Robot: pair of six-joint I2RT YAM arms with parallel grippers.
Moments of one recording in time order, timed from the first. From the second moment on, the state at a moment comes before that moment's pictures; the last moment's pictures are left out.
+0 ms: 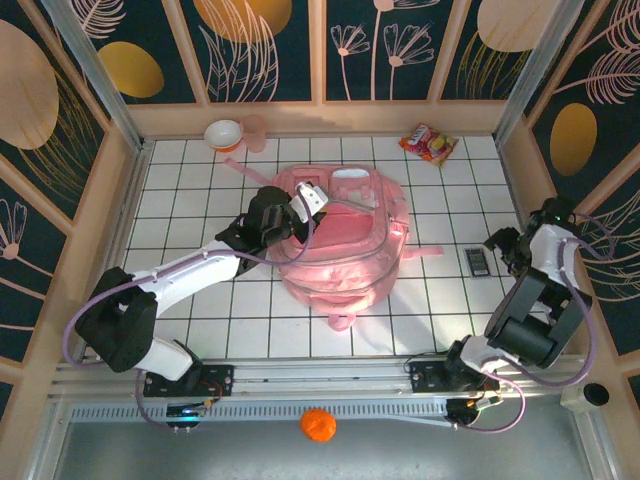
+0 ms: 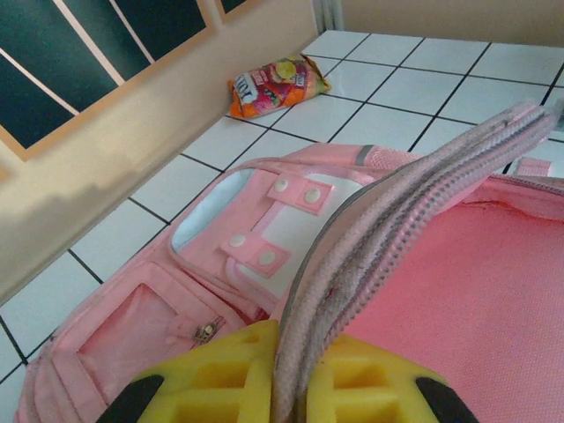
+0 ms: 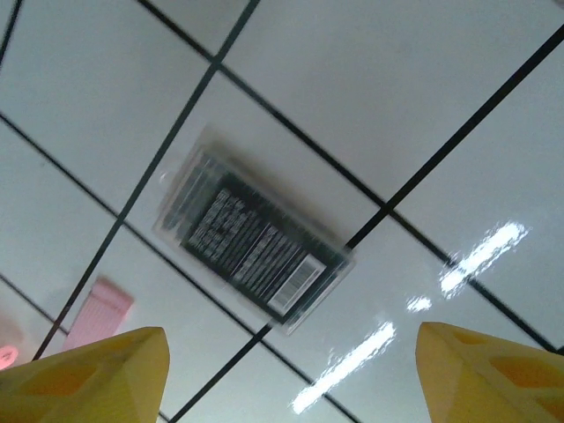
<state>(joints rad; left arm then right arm) -0.69 1.49 0.93 0.20 0.11 0.26 -0.56 1.46 1.01 -0.86 -0.18 0.31</state>
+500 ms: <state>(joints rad) -0.69 1.50 0.93 0.22 0.13 0.21 -0.57 1.73 1.06 -0.71 -0.25 0.23</state>
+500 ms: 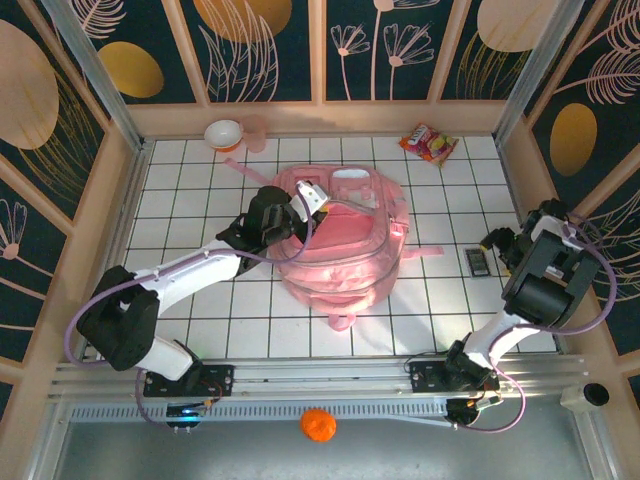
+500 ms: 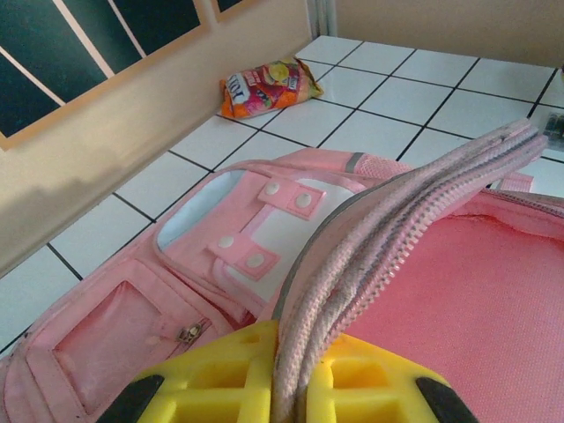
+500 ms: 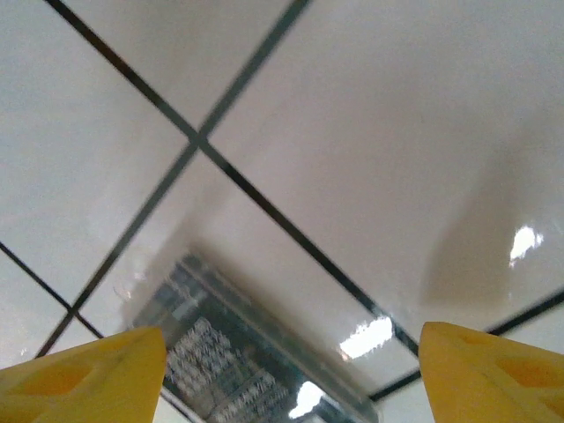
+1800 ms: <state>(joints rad) -0.68 1.53 0.93 0.26 0.15 0.16 -0.30 1.87 1.20 -0.88 -0.02 0.13</state>
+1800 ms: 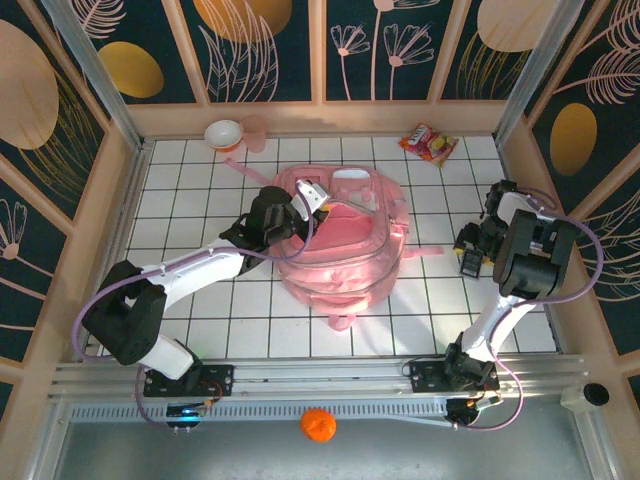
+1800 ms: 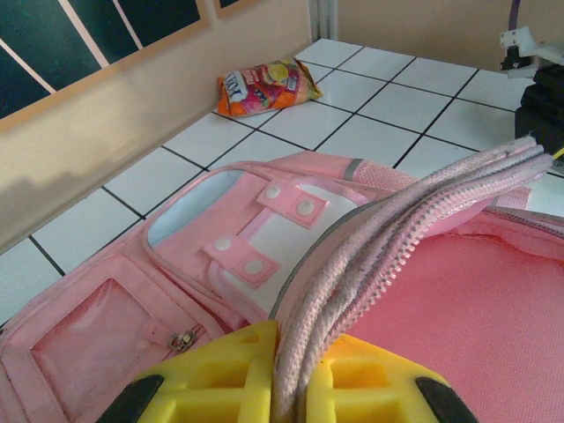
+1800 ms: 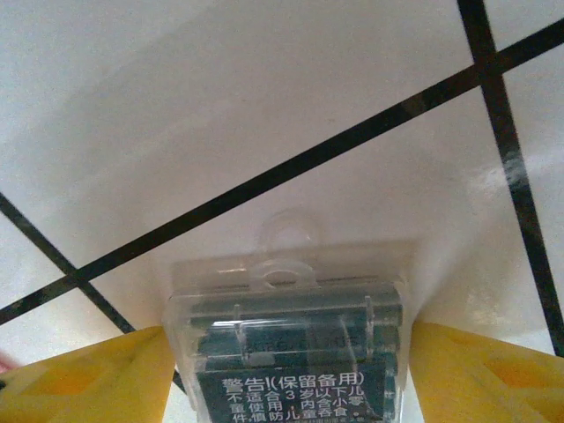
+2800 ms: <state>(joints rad) -0.68 1.53 0.91 0.27 0.14 0.15 -0.23 1.78 1.16 -0.93 -0.05 0.22</state>
